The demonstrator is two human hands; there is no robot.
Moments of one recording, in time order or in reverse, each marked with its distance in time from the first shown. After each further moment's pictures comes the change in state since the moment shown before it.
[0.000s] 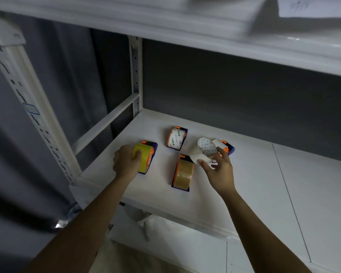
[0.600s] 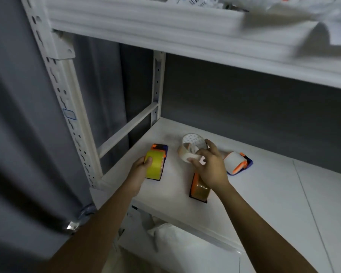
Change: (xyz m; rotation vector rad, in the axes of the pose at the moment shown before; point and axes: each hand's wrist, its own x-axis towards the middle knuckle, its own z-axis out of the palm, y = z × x) left_hand 0.000 -0.020 -0.032 -0.637 -0.346 -0.089; right_hand 0.020 -0.077 0.040 -0.119 -0.143 -0.260
